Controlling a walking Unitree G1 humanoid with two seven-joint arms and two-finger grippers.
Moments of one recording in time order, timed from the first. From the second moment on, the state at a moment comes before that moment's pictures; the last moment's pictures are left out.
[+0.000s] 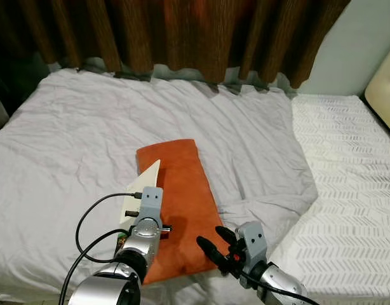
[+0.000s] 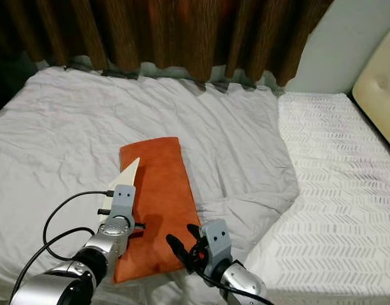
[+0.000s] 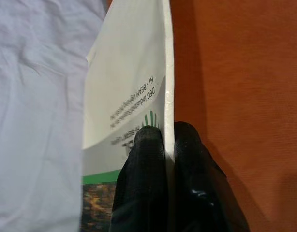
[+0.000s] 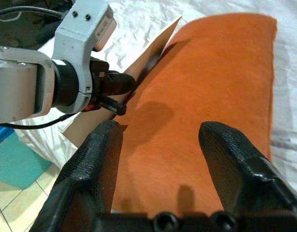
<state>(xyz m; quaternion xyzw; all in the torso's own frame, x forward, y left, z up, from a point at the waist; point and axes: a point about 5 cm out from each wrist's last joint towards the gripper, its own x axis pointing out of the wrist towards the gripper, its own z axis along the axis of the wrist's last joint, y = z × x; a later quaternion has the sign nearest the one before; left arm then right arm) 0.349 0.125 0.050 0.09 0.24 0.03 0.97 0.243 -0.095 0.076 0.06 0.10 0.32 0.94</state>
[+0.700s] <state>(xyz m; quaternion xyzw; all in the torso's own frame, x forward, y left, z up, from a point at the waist) 0.305 0.183 0.121 0.13 -0.08 -0.01 0.99 0.279 -0.140 0.106 0.07 -0.03 0.14 0.99</state>
